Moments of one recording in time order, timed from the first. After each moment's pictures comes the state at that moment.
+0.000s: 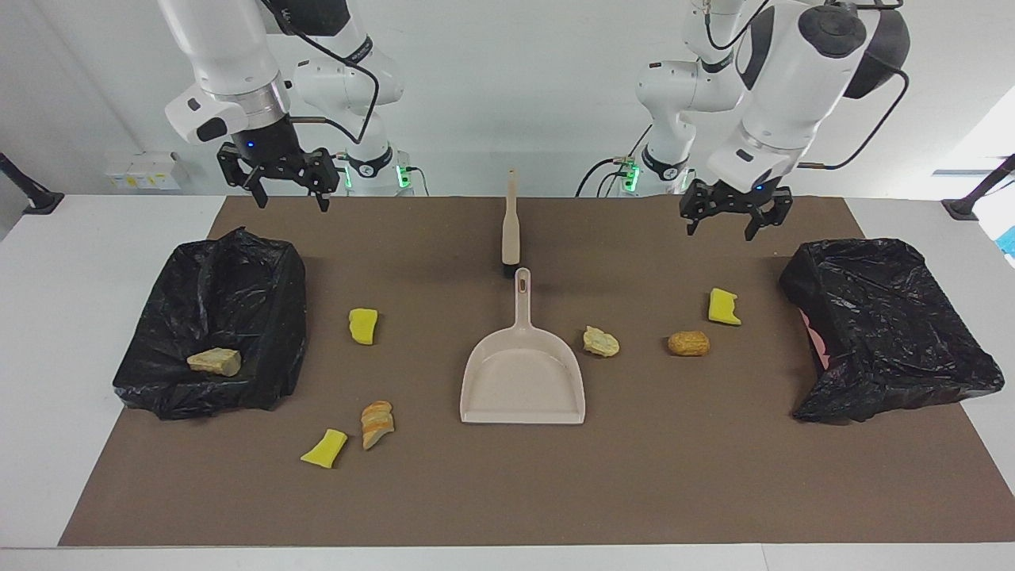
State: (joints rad) left arm -0.23 -0.05 -0.10 -1.76 0.00 1.69 -0.14; right arm 0.07 -0.03 0.05 -1.60 -0.04 1.56 0.20
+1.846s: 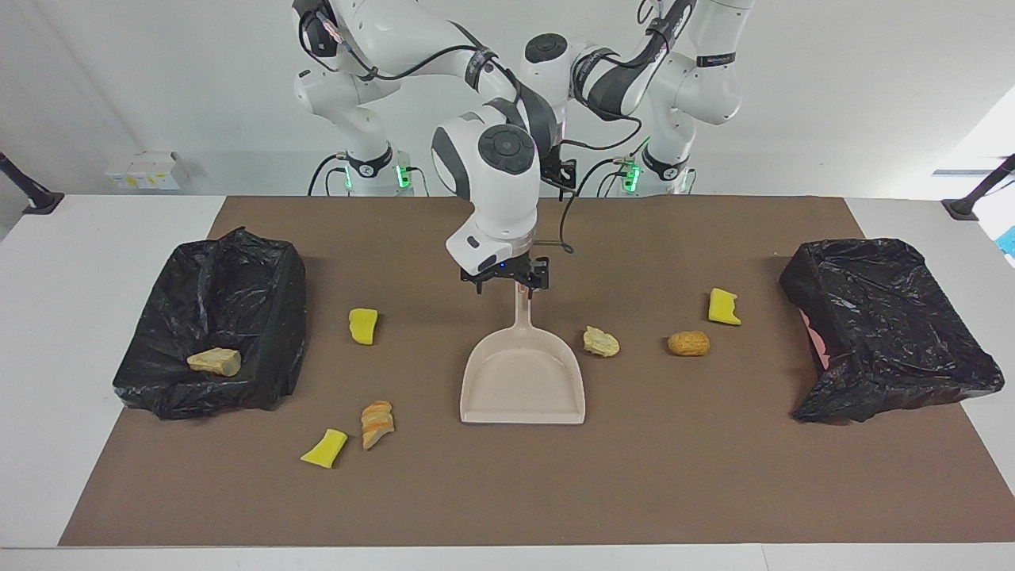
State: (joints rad) left arm -1.05 -0.19 -0.10 -2.45 -0.01 2.29 -0.84; right arm 0.56 0.51 0.06 -1.46 0.05 1.89 0.70
